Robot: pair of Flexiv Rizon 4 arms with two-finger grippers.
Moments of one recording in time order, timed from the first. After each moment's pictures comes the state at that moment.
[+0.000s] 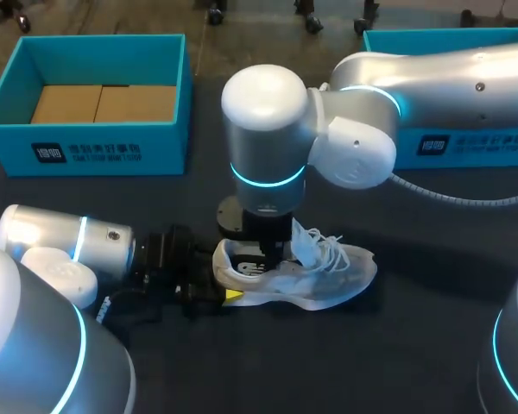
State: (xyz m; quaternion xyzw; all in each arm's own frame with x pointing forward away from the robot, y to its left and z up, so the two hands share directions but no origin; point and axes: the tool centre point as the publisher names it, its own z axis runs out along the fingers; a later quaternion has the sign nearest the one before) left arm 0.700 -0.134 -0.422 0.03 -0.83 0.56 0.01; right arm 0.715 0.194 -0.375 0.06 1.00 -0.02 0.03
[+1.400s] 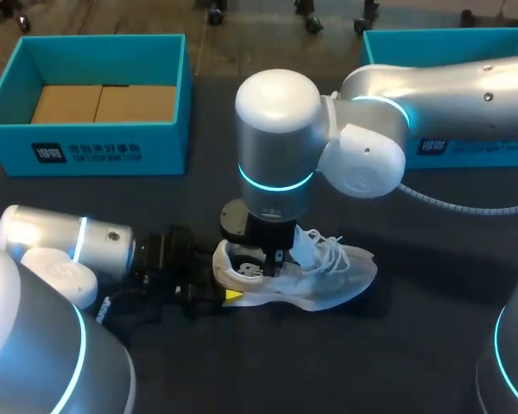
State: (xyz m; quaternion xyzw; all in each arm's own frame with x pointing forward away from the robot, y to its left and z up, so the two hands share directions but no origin) left arm 0.700 -0.134 -0.423 0.03 -0.83 0.56 0.01; right arm 0.699 0.196 -0.377 0.10 1.00 0.01 0.02
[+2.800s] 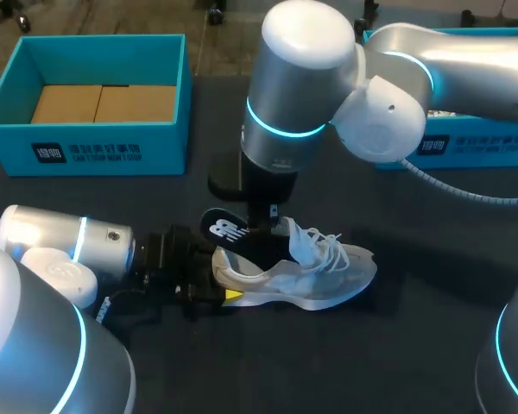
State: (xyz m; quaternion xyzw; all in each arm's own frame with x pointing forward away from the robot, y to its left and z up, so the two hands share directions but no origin) left arm 0.700 -0.134 -0.423 0.03 -0.83 0.56 0.01; right arm 0.731 0.231 -0.299 -0.01 1.00 0.09 0.03
